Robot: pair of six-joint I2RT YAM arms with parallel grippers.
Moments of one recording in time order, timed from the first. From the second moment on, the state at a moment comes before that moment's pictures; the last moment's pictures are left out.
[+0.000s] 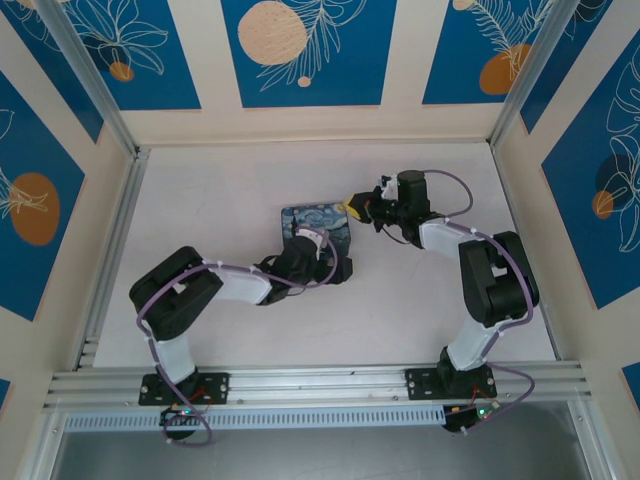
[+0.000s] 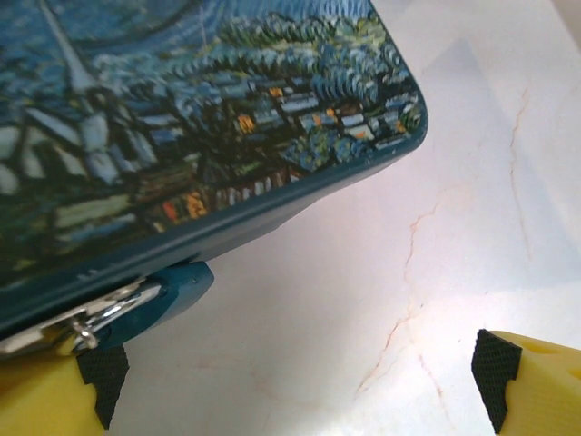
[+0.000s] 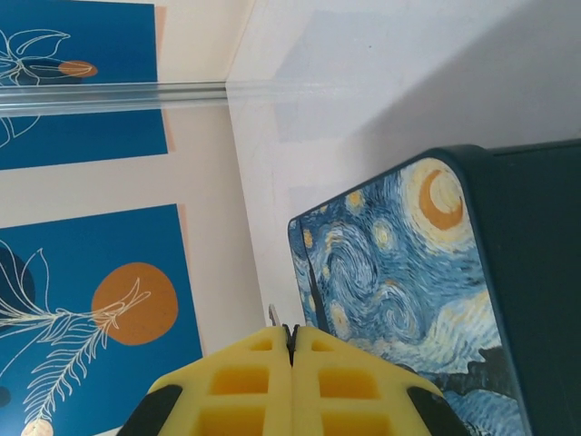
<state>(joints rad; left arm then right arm) -0.84 1.80 0.79 0.43 0.04 -0.67 0.26 1.72 0.95 0.26 -0.71 1.18</state>
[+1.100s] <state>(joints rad) -0.82 1.82 0.80 0.38 -0.11 -0.66 0.27 1.79 0.96 0.30 -0.72 1.19</state>
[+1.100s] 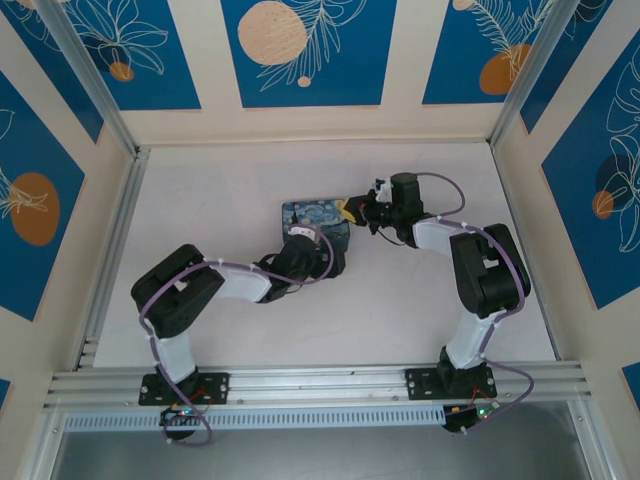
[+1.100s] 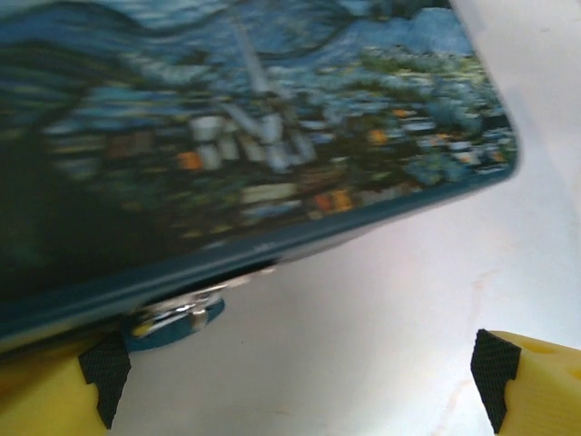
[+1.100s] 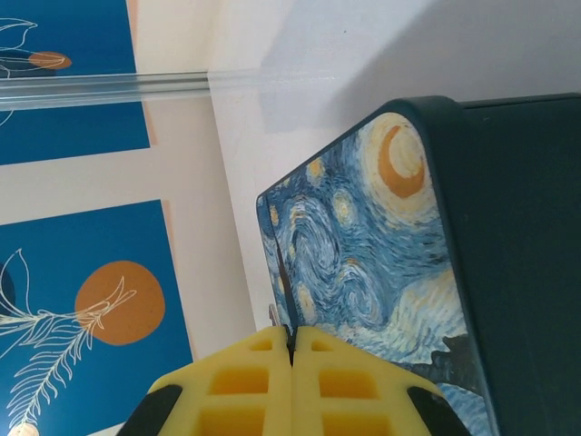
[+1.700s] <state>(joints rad) -0.82 1.85 0.88 0.31 -0.07 -0.60 0.29 1.80 0.98 0.30 -0.72 1.19</state>
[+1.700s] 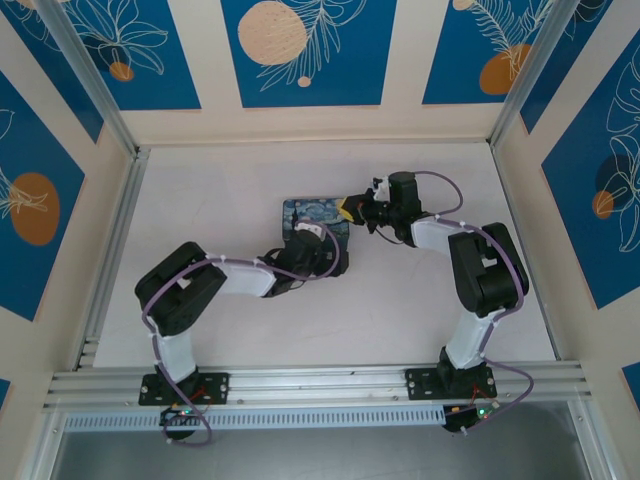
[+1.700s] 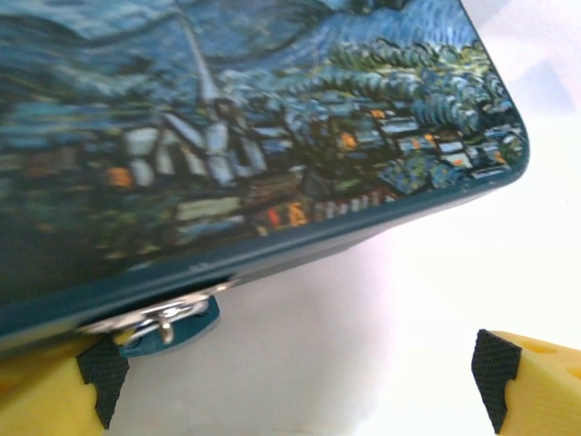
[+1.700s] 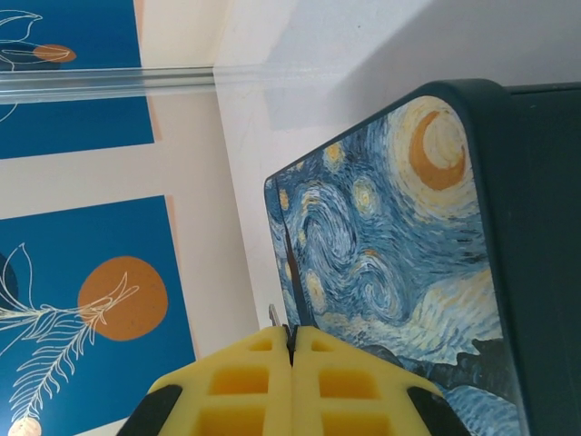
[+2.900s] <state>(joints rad) -0.78 1.87 0.82 0.59 0.07 -0.90 0.29 1.84 0.98 0.32 -0.72 1.19</state>
